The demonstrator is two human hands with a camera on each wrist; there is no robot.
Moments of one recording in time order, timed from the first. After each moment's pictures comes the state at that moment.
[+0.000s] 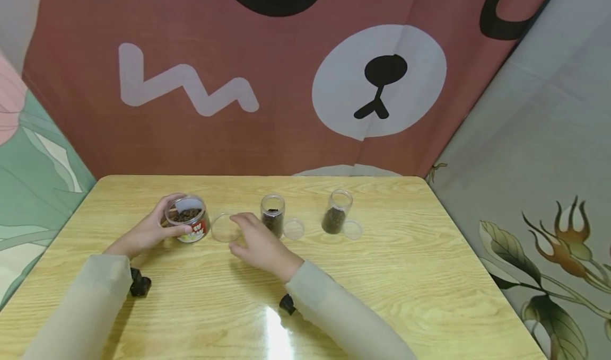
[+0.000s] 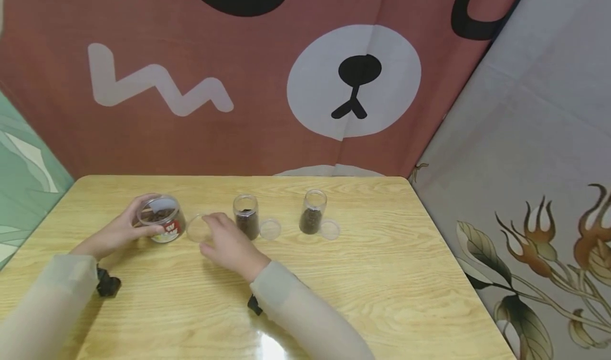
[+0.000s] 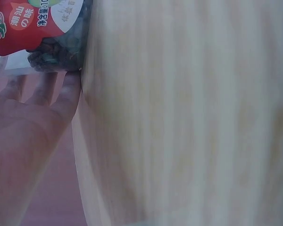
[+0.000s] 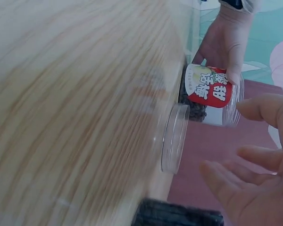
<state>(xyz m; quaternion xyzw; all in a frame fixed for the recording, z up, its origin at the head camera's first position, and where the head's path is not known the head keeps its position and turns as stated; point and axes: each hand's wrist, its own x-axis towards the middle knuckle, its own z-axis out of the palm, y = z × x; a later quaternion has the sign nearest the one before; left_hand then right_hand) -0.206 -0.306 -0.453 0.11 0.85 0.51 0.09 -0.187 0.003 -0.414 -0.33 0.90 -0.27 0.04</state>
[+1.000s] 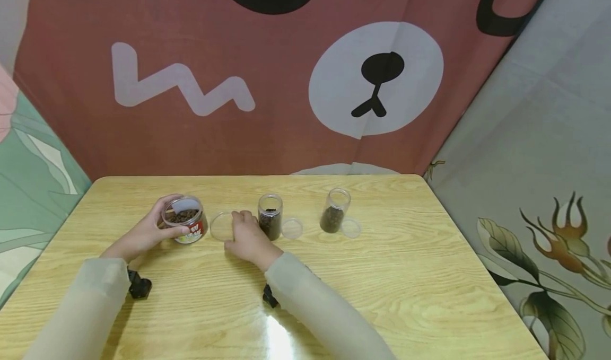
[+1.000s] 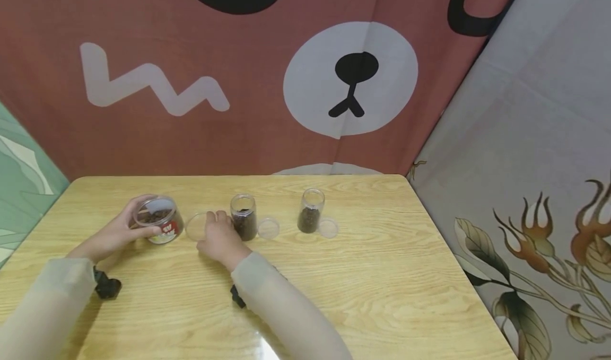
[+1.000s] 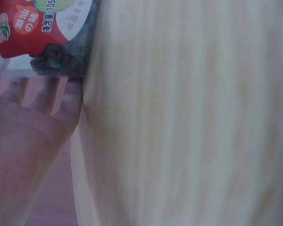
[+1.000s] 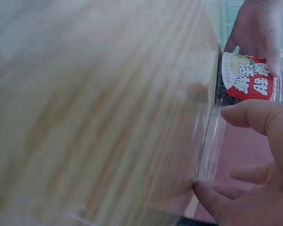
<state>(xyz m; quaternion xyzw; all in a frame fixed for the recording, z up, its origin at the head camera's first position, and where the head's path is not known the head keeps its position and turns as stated) -0.205 -0.304 -0.452 0.11 0.84 0.52 0.09 -0.209 -0.031 -0.437 -0.21 0.94 -0.23 0.10</state>
